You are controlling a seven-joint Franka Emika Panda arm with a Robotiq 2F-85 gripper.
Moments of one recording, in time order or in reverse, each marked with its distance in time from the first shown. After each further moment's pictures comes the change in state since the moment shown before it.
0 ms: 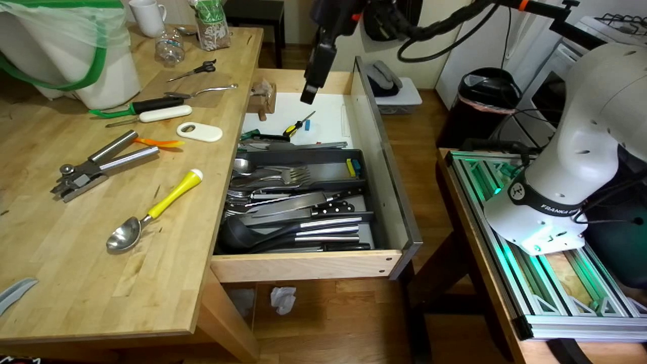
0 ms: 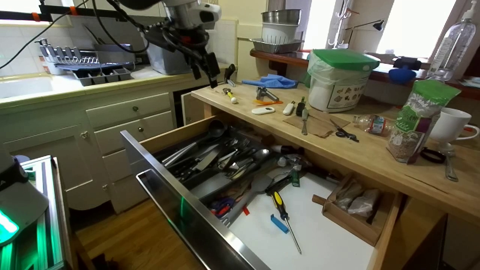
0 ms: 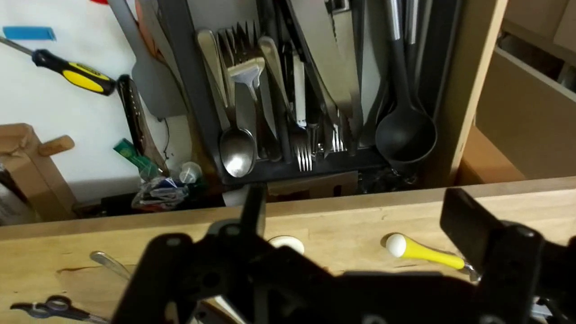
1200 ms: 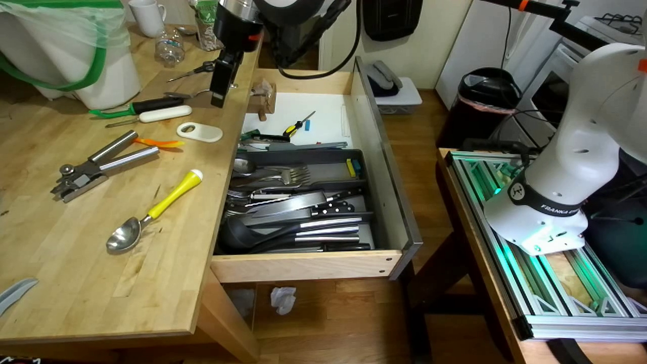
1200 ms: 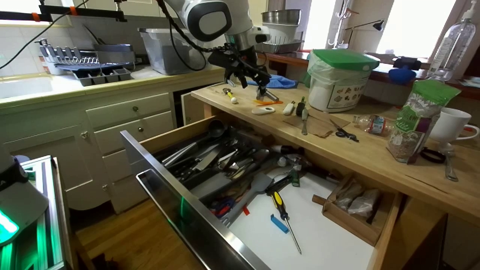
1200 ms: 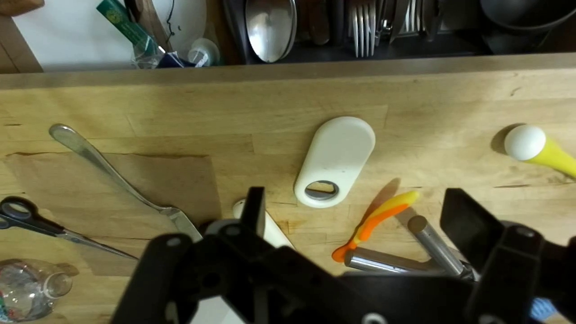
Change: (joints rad) arm -0.087 0.510 0.078 0.471 0.120 0.137 -0.120
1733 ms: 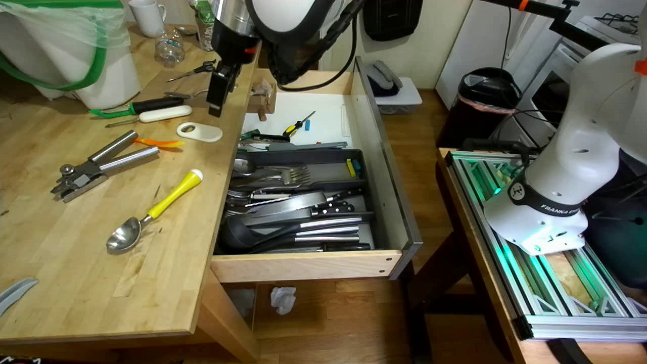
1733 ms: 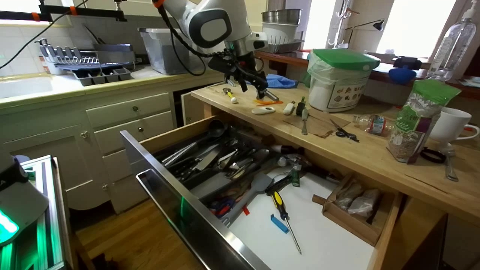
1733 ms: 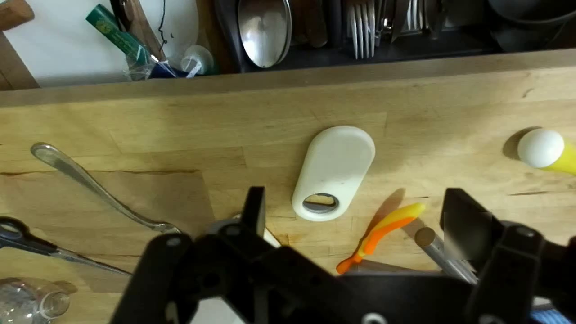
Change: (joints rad) arm -0.011 0.037 0.029 0.000 -0.052 0.045 0.094
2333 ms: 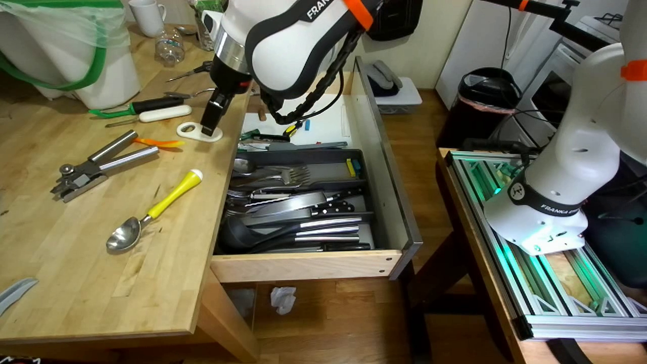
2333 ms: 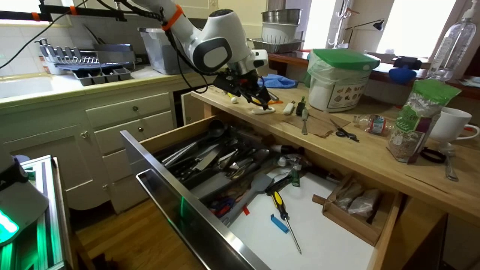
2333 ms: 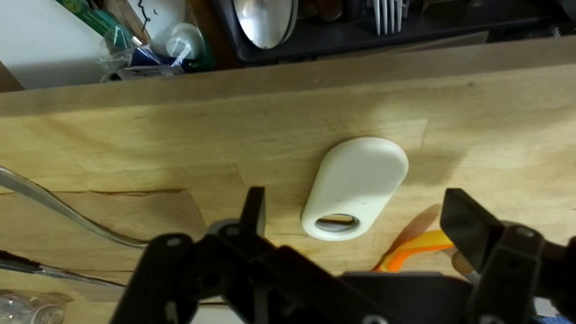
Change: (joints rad) arm -0.046 0.130 0.063 -0.001 0.000 0.237 0.031
